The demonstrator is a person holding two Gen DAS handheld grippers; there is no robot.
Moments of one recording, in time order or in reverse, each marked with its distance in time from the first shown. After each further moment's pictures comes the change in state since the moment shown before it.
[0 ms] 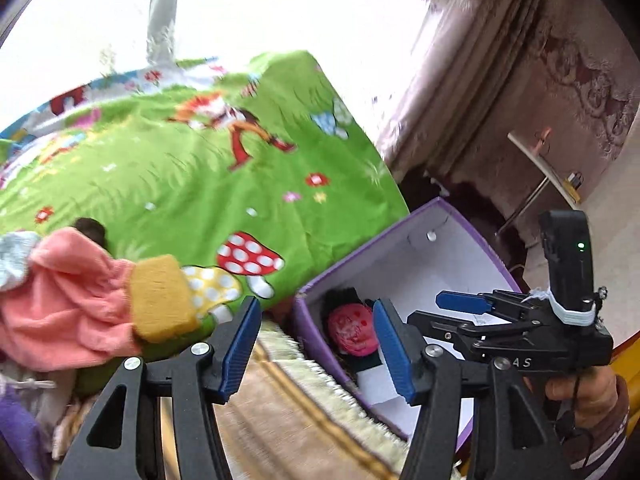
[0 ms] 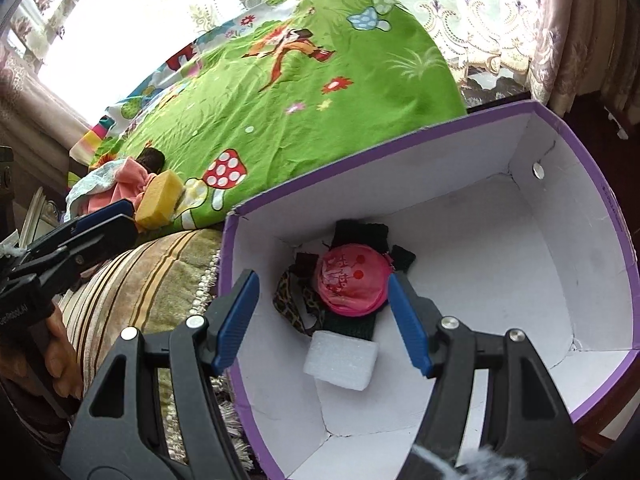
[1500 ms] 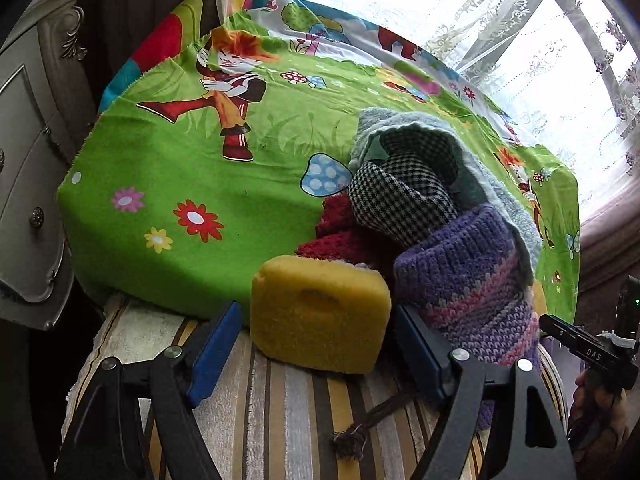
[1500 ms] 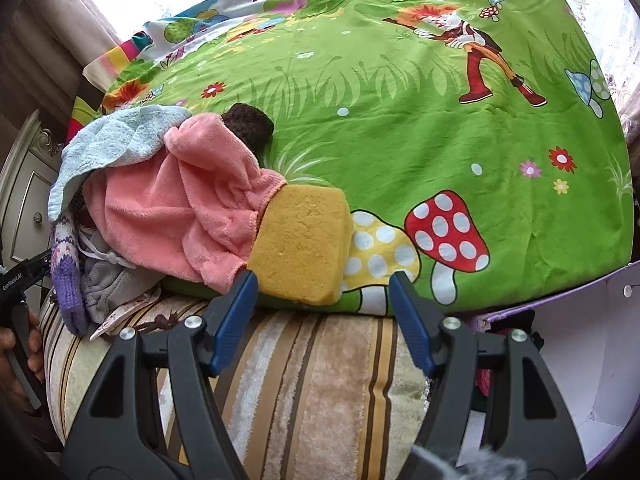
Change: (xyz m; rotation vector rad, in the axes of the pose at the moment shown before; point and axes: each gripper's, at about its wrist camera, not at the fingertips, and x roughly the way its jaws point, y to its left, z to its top) left arm -0.123 0.307 -0.123 -0.657 0.006 0.357; right arm 0.105 0.187 0.054 -0.253 0.127 -0.035
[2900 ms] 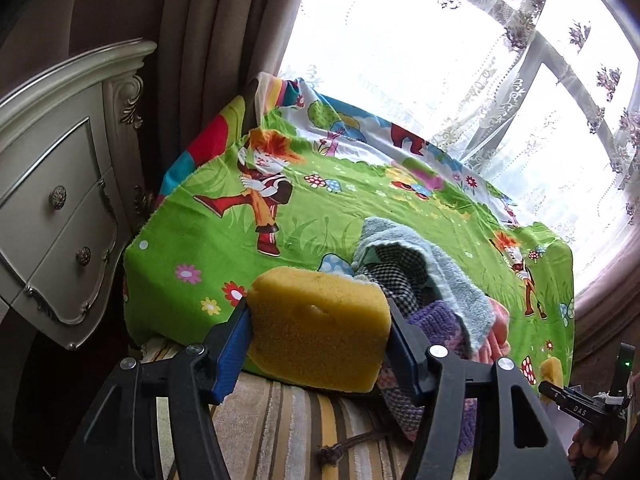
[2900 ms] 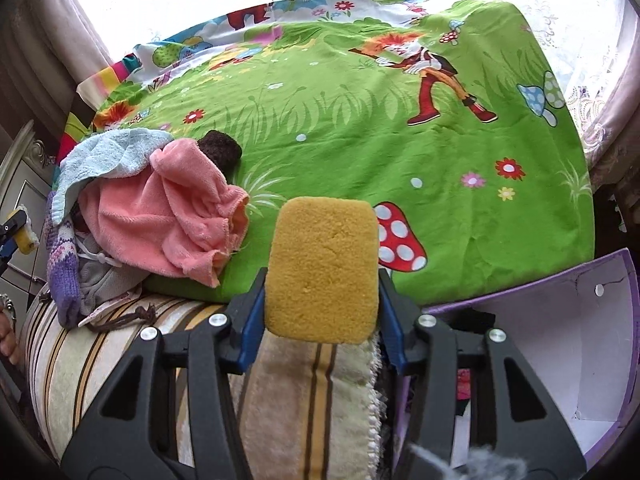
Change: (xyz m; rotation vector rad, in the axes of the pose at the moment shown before) left arm -0.072 -0.010 0.002 -0.052 -0.327 0.054; right arm -0.038 -0.026 -0.018 0.019 -0.111 -0.071
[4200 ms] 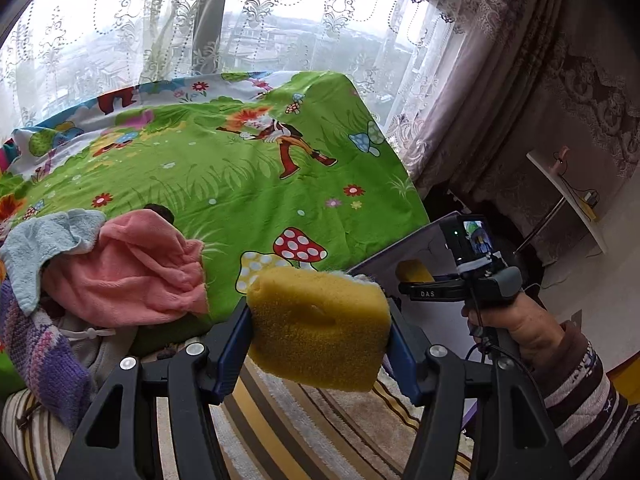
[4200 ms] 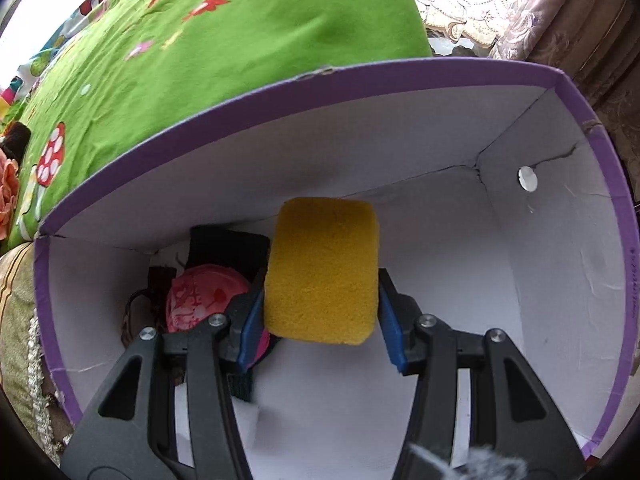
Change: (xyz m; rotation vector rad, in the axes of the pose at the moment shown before) left arm -0.016 -0.290 -0.125 0.601 0.268 -0.429; right arm 0.058 -0.212 -0.065 0.208 0.228 -0.162
